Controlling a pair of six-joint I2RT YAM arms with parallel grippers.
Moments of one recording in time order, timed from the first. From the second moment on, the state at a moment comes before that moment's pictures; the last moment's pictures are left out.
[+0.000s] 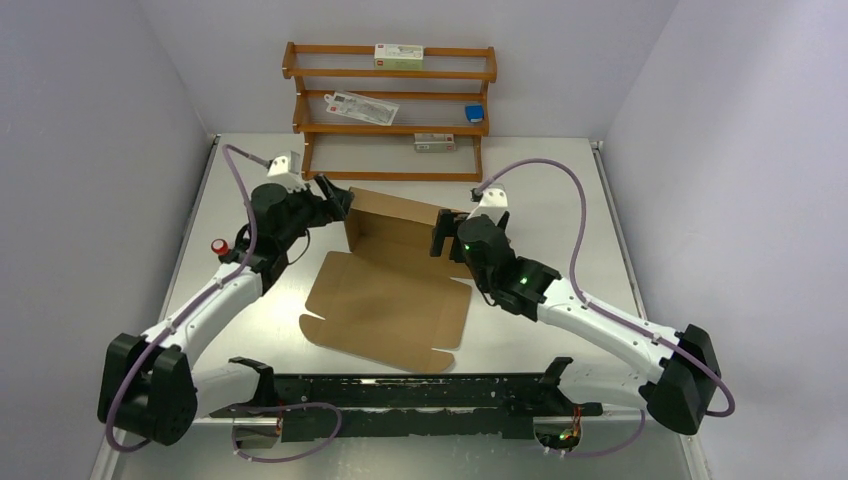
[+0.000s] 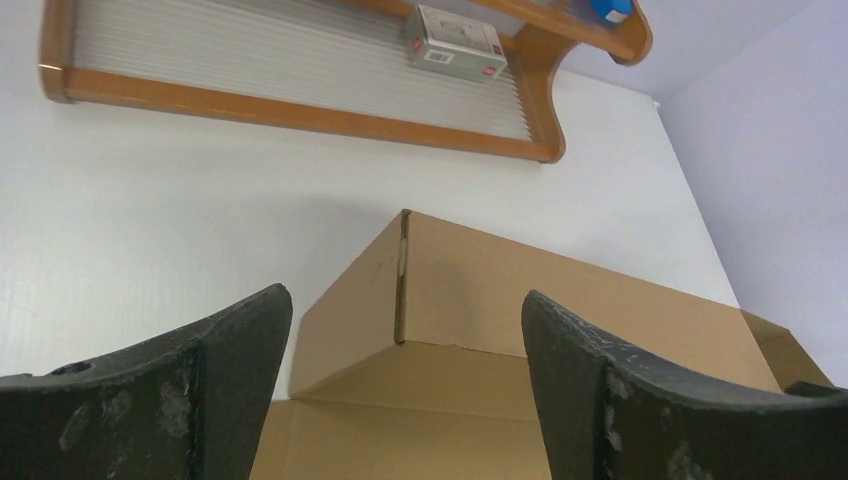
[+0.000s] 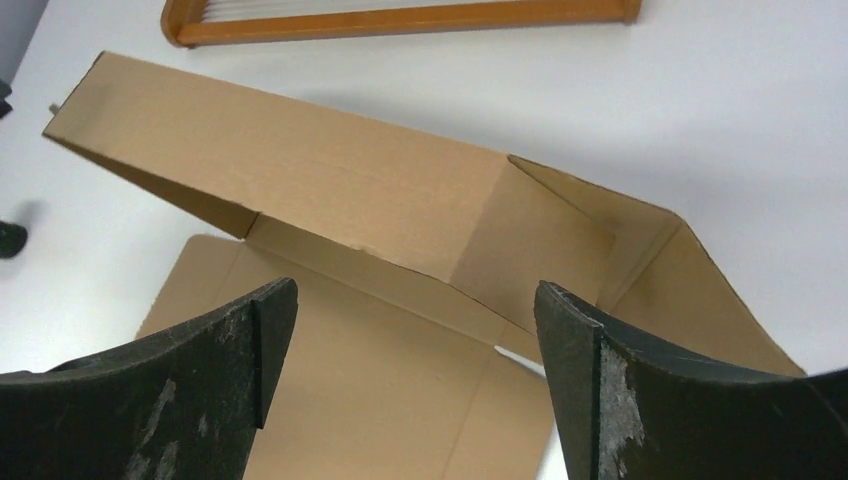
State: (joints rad) left arm -0.31 1.15 0.71 0.24 0.03 -0.51; right arm 0.88 1.13 0.86 -0.16 0.59 0.46
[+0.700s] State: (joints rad) left arm -0.30 1.35 0.78 0.26 0.21 -0.52; right arm 0.69 1.14 0.76 0.01 0.43 0.79
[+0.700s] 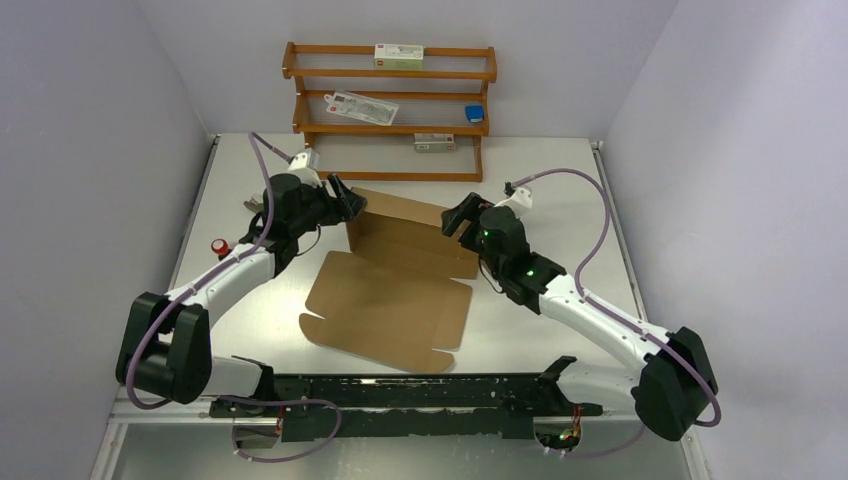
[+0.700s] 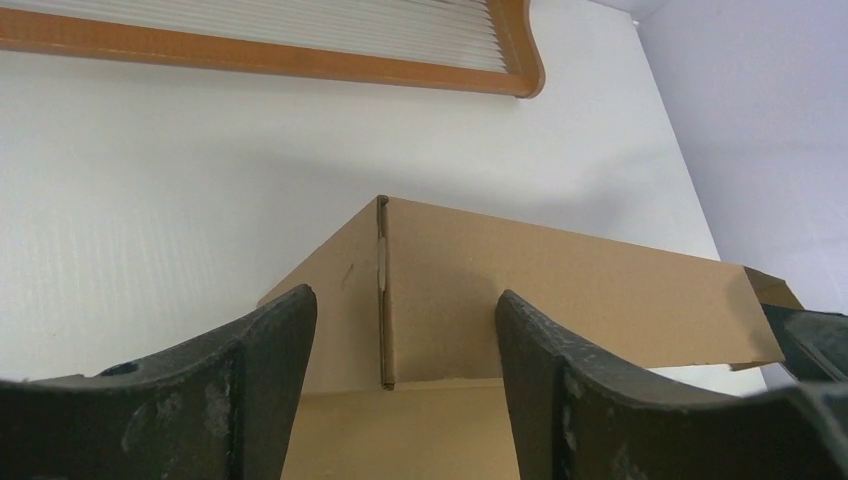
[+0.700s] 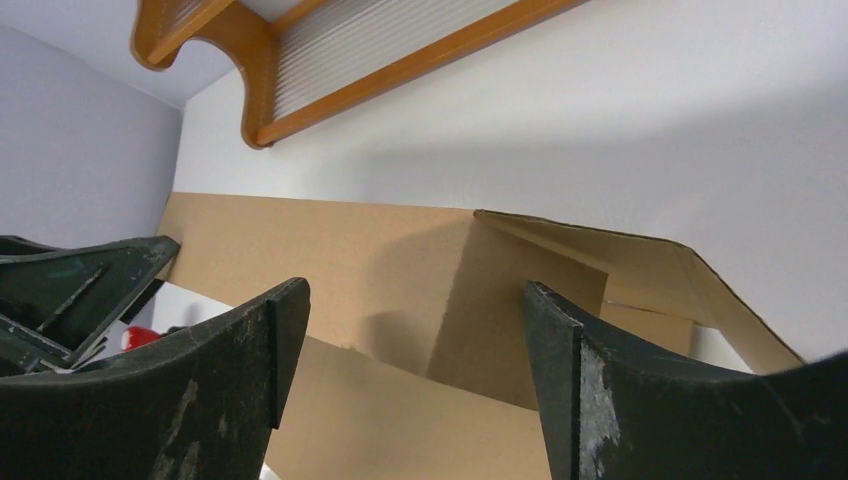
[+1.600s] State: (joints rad) left arm -0.29 0.92 0.59 0.00 0.05 -0.57; right arm 0.60 1.44 0.92 0.18 0.06 0.72
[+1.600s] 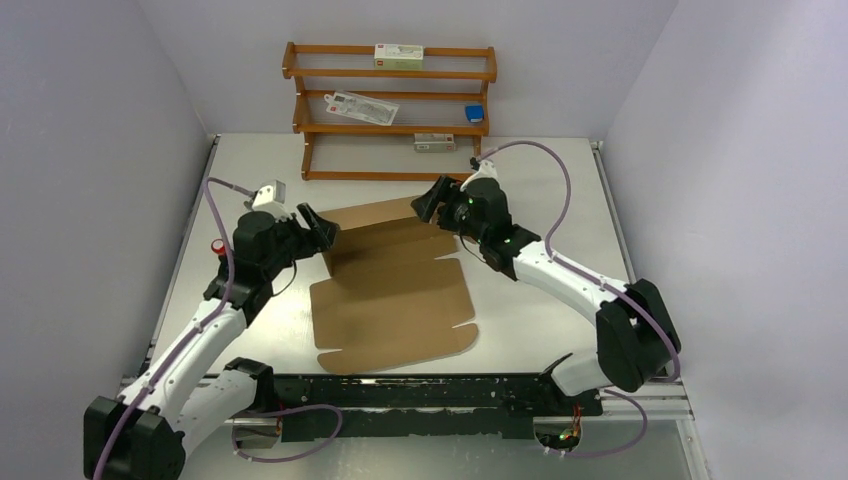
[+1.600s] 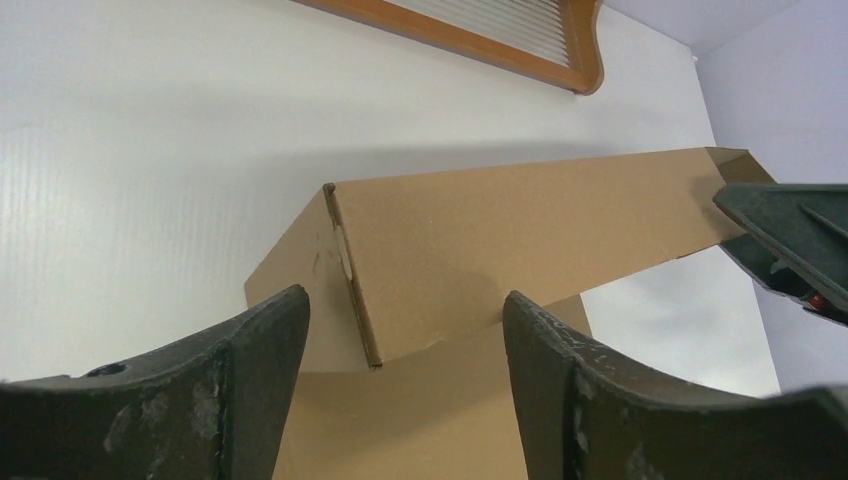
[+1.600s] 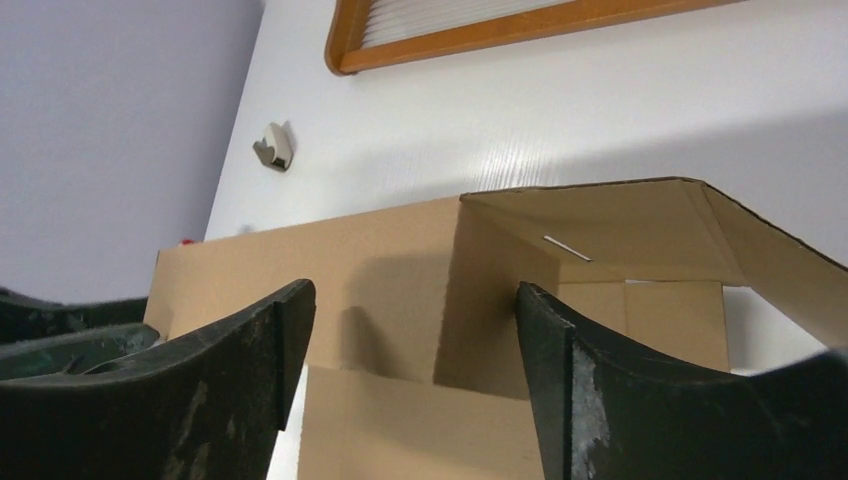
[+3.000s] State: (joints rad) left arm -0.62 1.61 1.48 -0.53 0.03 -0.08; right arm 0.54 1.63 0.37 0.97 0.11 0.61
